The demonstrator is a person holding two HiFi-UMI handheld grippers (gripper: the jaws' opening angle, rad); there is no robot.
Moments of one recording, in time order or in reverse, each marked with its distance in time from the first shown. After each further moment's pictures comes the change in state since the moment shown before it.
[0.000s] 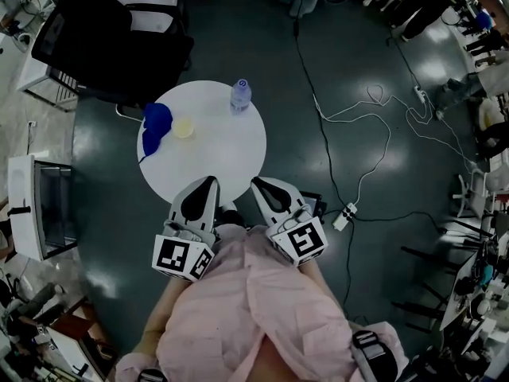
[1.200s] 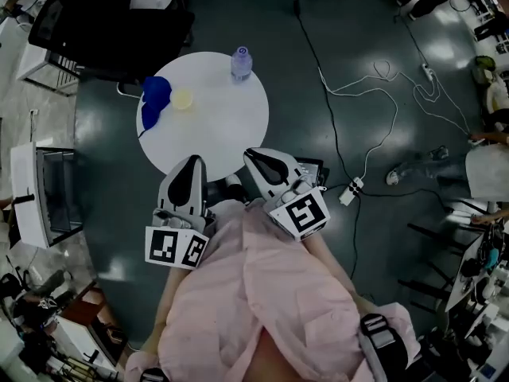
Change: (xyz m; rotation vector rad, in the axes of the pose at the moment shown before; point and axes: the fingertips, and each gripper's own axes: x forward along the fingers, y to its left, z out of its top) left arm -0.038 0.010 0.008 -0.021 -0.087 0.105; right arm 0.002 0.025 -0.002 -0.031 0.013 0.079
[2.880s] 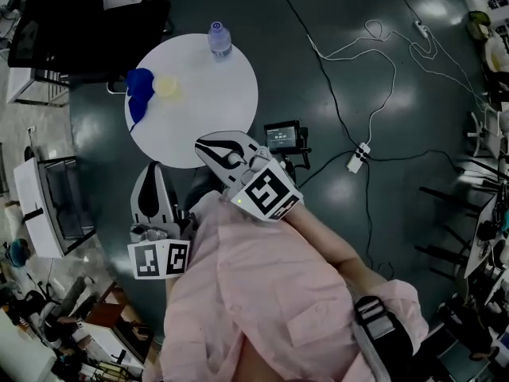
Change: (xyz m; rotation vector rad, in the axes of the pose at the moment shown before) left arm -0.046 0.026 0.013 0.068 -0.004 0.120; right arm 0.040 0.056 0.006 -0.049 -0.001 0.178
